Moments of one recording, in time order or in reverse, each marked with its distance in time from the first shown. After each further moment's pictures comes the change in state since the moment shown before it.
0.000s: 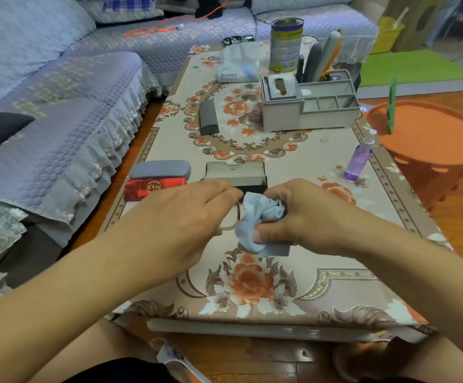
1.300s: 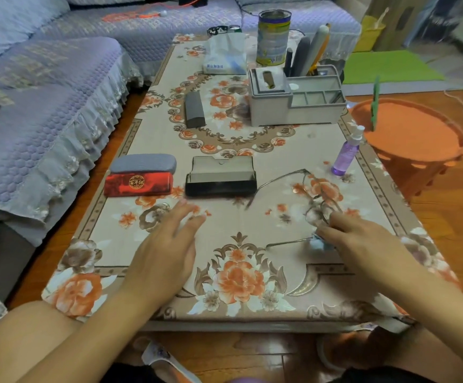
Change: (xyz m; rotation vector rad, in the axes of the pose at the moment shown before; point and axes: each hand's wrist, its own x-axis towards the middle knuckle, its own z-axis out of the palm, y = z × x) left_hand -0.043 0.000 0.142 -0.286 0.201 -0.396; right_hand -0.045 0.145 -0.006 -0.980 0.304 -0.230
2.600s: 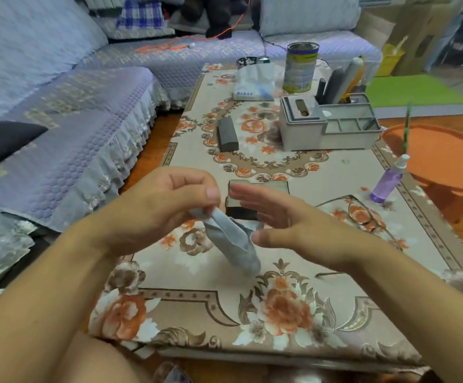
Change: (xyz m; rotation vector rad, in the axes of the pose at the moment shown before) left_hand 0.081 -0.021 -0.160 -1.108 -0.402 -0.172; right_hand 0.139 -0.119 -0.076 1.349 -0.378 0.037
